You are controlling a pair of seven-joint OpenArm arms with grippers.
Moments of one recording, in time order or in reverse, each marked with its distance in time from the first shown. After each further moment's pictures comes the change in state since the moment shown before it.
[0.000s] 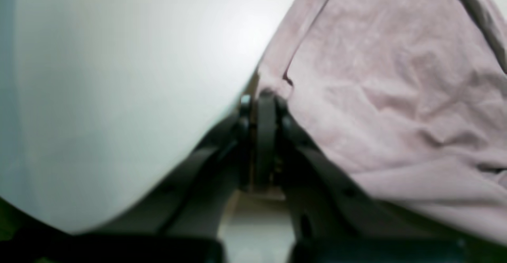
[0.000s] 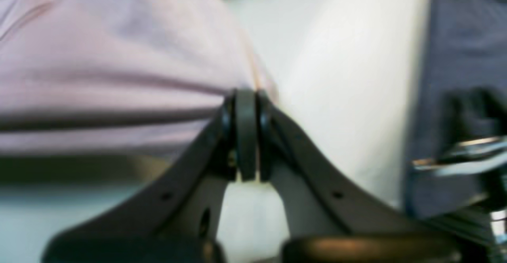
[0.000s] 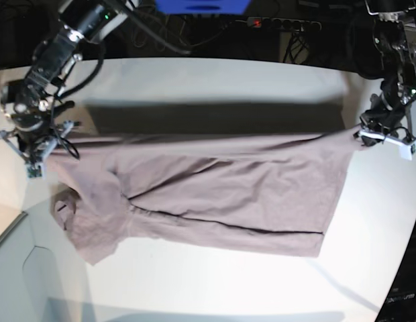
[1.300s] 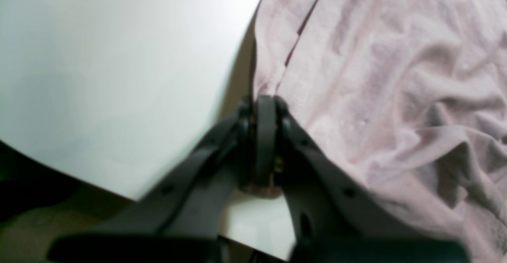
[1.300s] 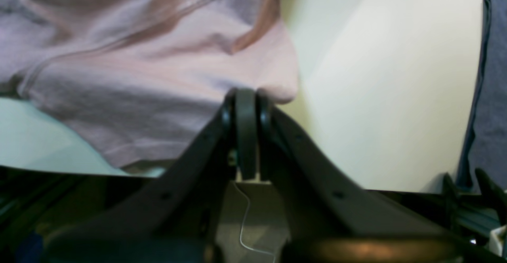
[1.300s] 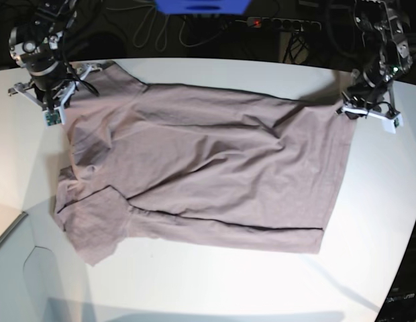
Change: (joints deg) left arm 5.0 5.7 -0.1 -0.2 0.8 0.4 -0.7; right arm -20.4 0.2 -8.2 8.8 14.0 0.1 -0.8
